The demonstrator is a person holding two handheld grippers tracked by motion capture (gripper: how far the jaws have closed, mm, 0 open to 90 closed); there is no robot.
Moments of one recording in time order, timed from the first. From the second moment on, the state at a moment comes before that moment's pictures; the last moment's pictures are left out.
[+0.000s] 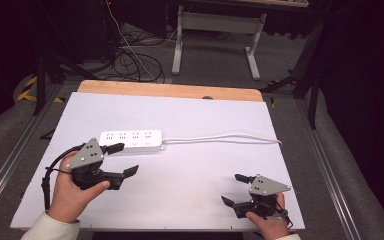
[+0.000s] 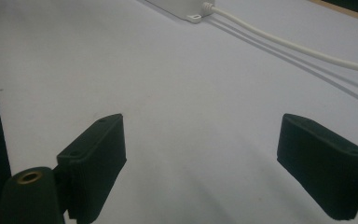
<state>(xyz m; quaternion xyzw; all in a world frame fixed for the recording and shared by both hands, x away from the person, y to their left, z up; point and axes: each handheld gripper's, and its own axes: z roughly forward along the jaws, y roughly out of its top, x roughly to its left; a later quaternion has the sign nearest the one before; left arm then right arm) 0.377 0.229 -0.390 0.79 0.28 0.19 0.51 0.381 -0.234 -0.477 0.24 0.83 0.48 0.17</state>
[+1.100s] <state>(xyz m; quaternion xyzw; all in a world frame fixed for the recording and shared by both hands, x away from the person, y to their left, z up) 0.340 0.283 -0.464 0.78 0.29 0.18 0.52 0.380 -0.235 -0.476 0.23 0.83 0.48 0.17</state>
